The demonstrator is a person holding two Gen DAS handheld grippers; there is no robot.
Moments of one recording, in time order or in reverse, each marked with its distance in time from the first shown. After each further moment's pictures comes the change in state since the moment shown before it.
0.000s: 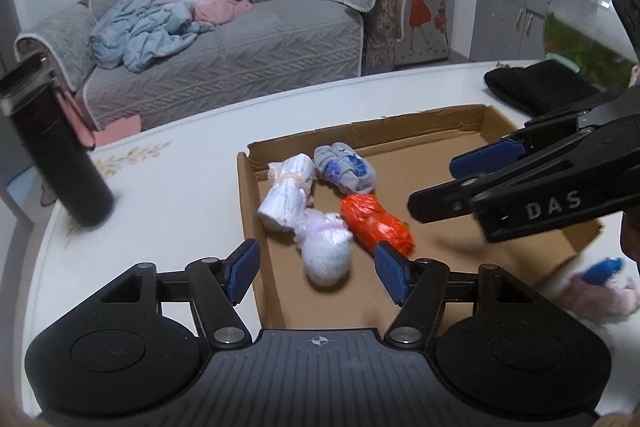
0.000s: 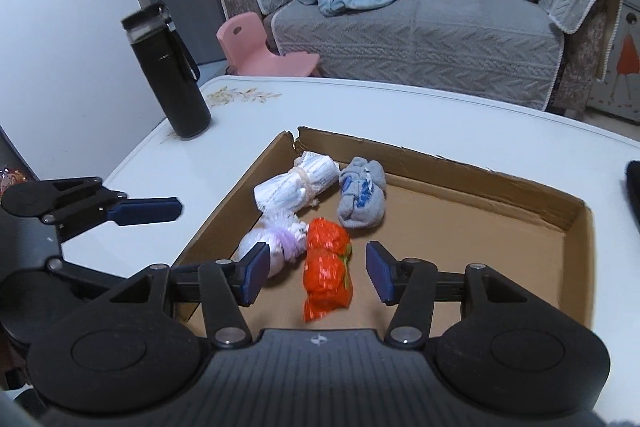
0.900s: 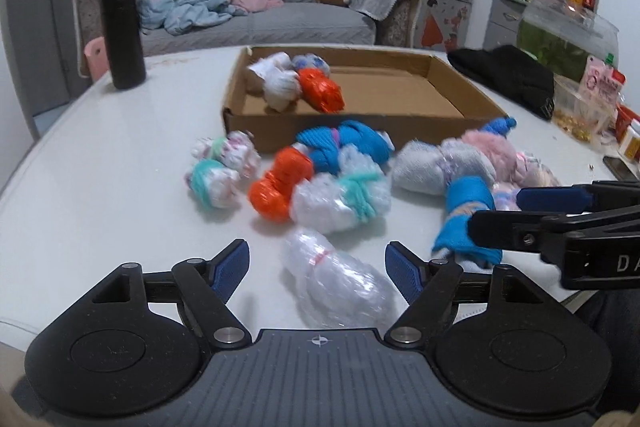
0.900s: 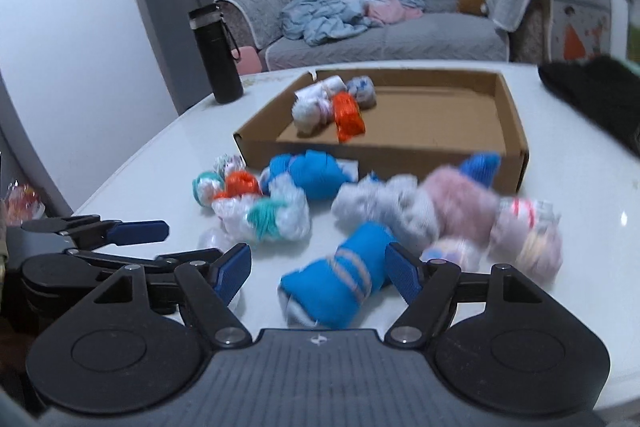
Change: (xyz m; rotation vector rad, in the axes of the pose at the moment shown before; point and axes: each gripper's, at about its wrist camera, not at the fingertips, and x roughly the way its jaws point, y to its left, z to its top) left arm -0.092 -0.082 -0.173 -0.169 -0.065 0.023; right arm -0.100 0.037 -0.191 0.112 -0.178 -0.054
